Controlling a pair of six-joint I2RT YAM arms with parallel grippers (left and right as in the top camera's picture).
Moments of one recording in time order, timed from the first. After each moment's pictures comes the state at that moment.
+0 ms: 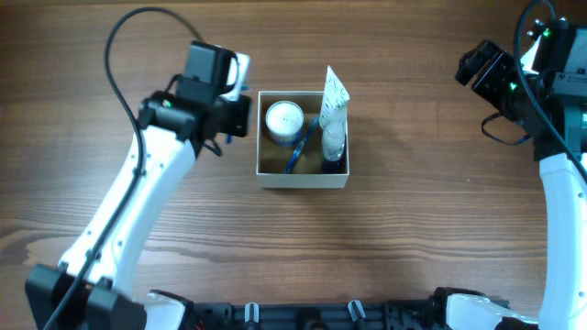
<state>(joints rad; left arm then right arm) -0.34 1.53 1.36 -0.82 -0.02 -0.02 -0.11 1.38 1.53 -0.97 -0.03 0.47</state>
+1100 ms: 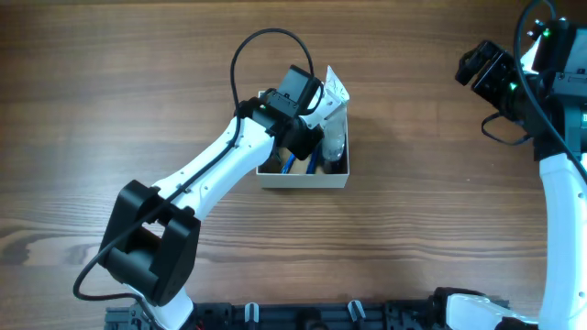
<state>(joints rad) -0.59 1.84 1.36 -0.63 0.10 0.20 -0.11 1.38 1.53 -0.97 -0.03 0.47</state>
